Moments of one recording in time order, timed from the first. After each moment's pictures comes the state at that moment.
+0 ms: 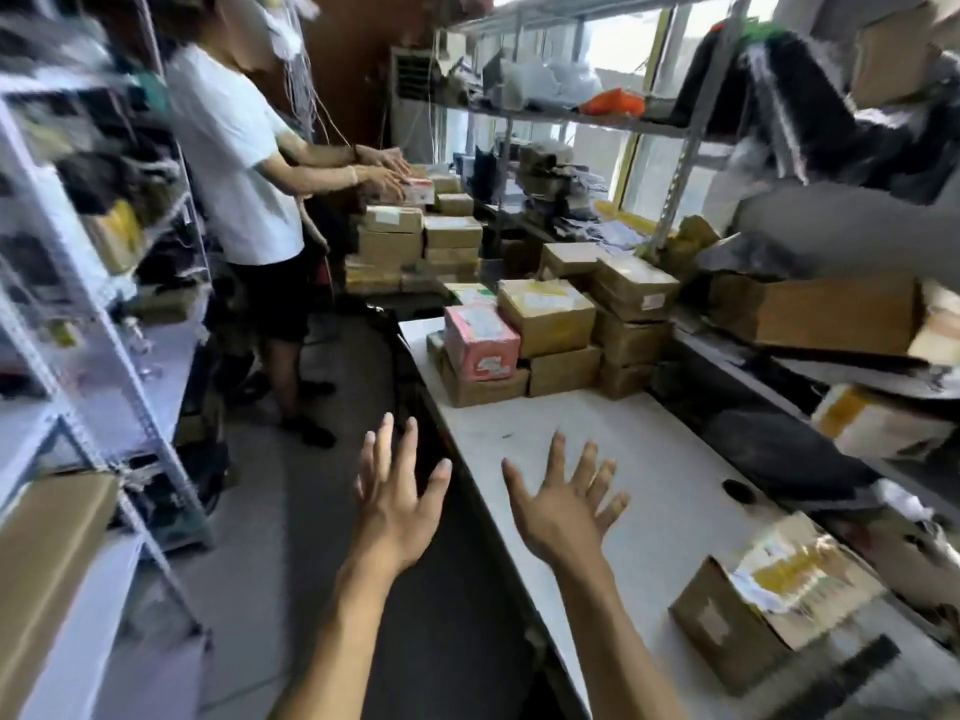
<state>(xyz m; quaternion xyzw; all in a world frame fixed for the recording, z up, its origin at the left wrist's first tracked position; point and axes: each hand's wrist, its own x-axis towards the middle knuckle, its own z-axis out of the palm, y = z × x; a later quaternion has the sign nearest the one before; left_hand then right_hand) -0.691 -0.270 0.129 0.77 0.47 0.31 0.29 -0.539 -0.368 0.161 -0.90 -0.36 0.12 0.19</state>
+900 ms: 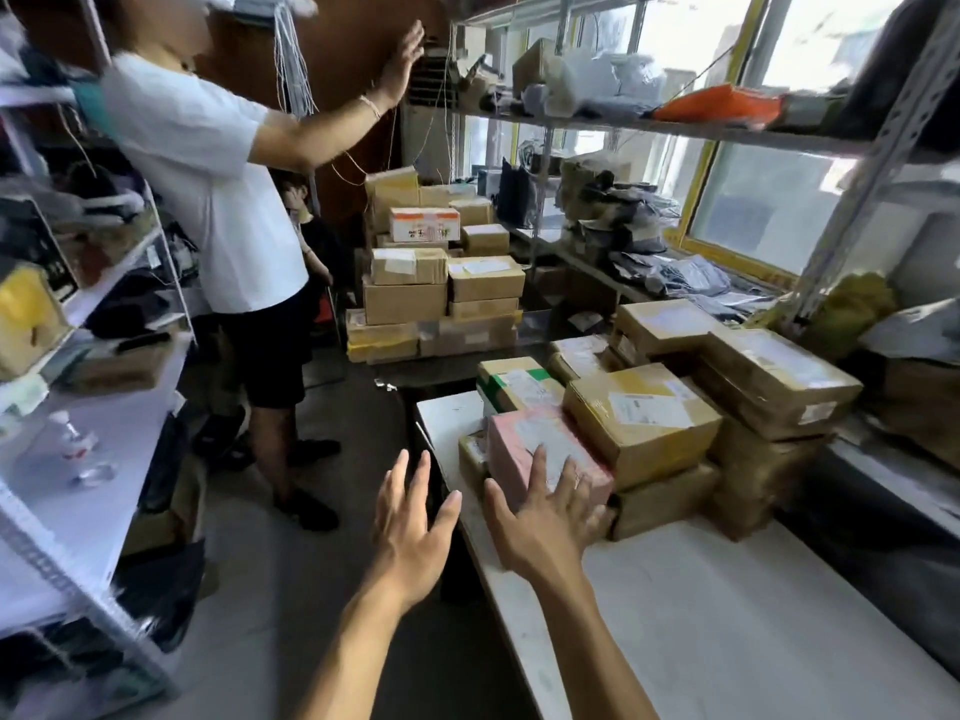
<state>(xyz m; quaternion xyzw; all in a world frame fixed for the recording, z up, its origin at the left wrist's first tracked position) -0.569 0.125 0.115 0.76 0.46 0.28 0.37 -0.430 0.056 0.141 -0.89 -0.38 0.15 0.21</state>
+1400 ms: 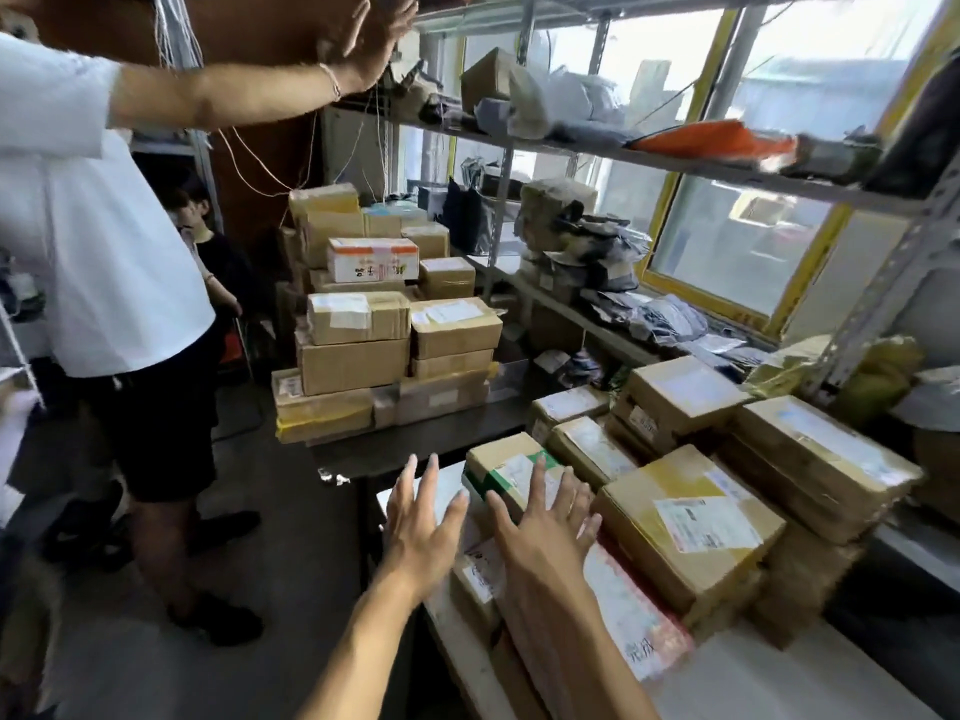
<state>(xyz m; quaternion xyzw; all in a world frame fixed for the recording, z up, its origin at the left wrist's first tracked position) -0.467 0.376 0.117 0.76 0.38 0.25 0.46 -0.346 0.284 0.134 -0.92 -0.30 0.12 0.21</state>
